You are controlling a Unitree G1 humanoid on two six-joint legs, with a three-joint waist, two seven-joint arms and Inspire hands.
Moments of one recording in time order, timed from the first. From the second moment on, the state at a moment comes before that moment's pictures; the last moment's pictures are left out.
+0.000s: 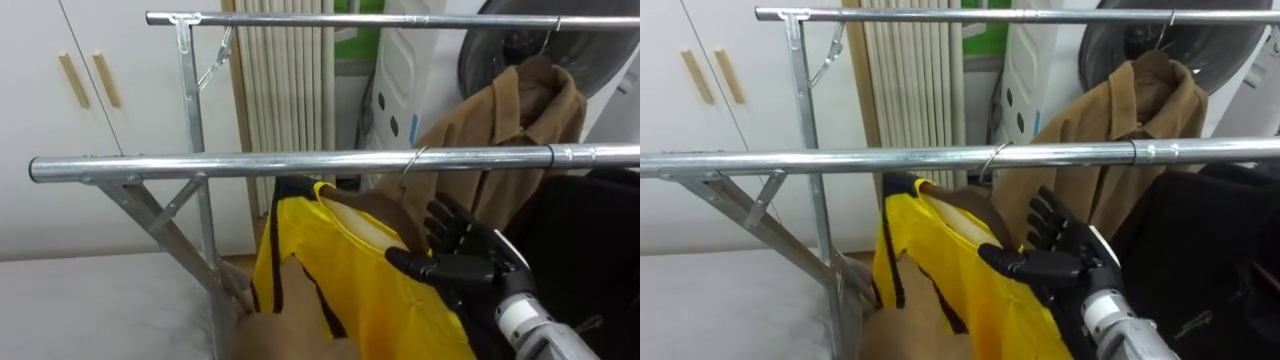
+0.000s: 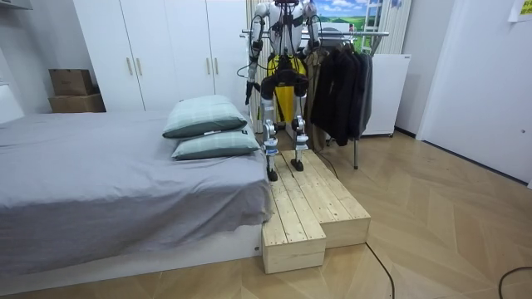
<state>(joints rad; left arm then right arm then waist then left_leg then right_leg) 0.06 0.19 -0.01 0.84 0.16 0.23 -0.01 -0.06 -0.27 -0.03 0.09 0.61 0.24 0.10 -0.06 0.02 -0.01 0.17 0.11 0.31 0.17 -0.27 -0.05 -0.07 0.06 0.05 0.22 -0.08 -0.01</state>
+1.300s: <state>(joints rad) 0.08 0.20 -0.01 0.87 0.12 0.15 -0.03 0.11 -0.24 -0.06 0.25 0.52 0.12 0.07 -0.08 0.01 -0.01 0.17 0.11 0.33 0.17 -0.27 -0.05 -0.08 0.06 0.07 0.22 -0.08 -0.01</state>
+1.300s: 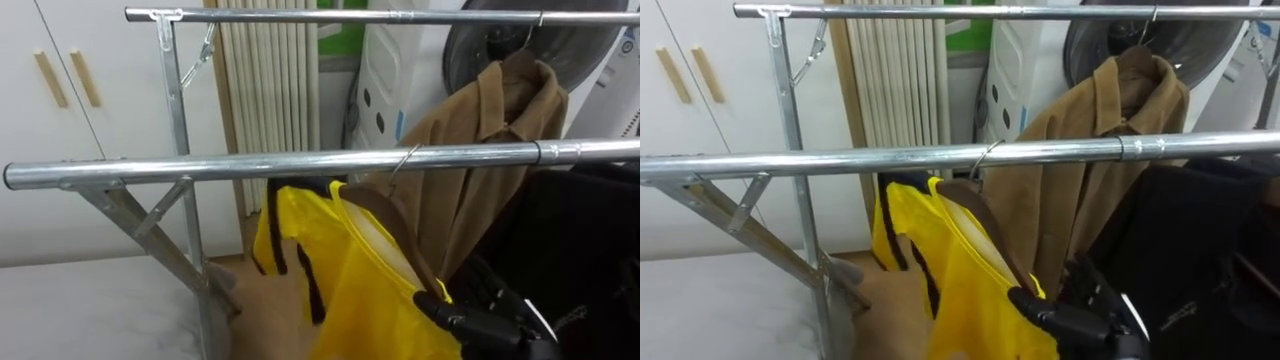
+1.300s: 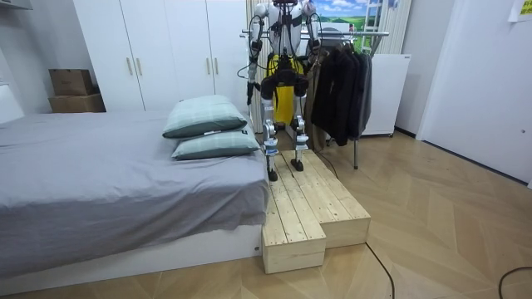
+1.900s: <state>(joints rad) 0.10 0.22 0.00 0.91 0.12 0.12 -0.03 0.19 -0.25 -0.06 0.35 0.46 0.12 0.07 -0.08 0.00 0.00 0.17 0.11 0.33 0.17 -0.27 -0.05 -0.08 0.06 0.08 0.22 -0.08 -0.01</state>
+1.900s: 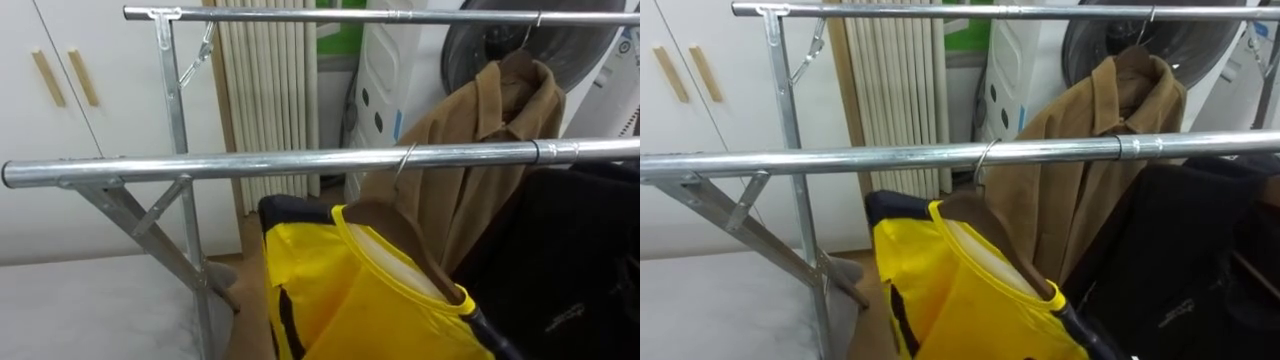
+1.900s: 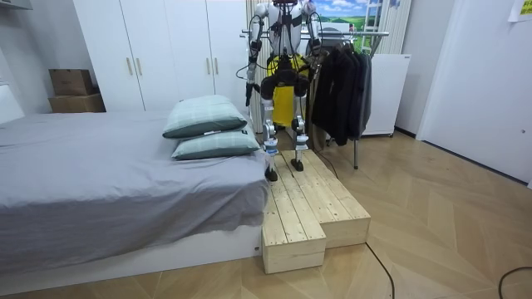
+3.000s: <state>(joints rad) 0.18 0.22 0.05 1.06 0.12 0.00 0.00 0.22 -0.23 -0.14 1.11 0.23 -0.04 0.16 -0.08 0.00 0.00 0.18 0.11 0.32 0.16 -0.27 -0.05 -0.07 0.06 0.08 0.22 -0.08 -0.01</state>
